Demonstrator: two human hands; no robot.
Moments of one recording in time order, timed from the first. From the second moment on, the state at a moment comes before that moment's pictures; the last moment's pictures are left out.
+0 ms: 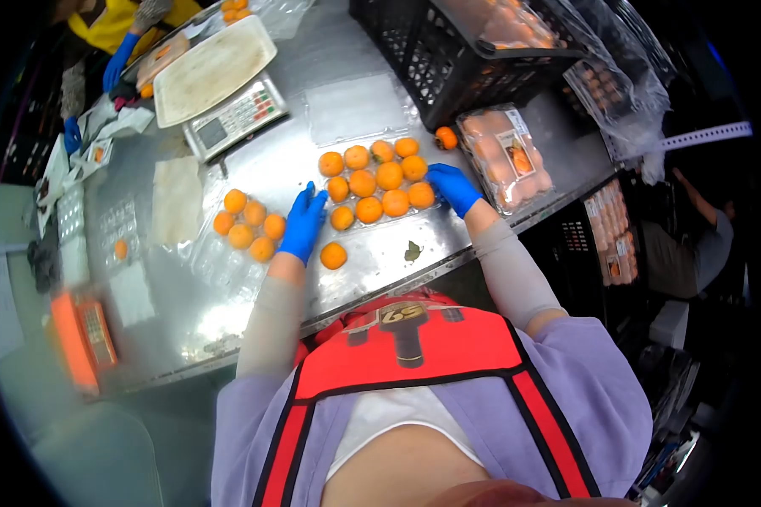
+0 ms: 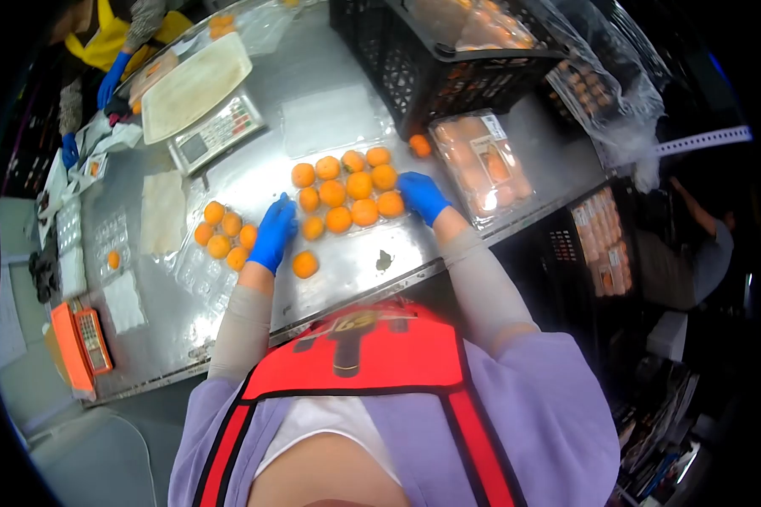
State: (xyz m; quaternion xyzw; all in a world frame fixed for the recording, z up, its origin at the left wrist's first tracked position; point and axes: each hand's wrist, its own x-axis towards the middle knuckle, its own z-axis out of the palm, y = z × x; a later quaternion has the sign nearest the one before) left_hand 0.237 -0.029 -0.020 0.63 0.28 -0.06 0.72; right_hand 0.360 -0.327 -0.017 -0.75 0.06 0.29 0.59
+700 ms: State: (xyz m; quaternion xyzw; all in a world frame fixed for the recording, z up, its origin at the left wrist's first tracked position) left_hand 0.248 -0.014 0.144 0.61 0.15 0.16 0.76; right_hand 0.340 -0.287 0.162 -0.70 -0.18 0.04 0.69
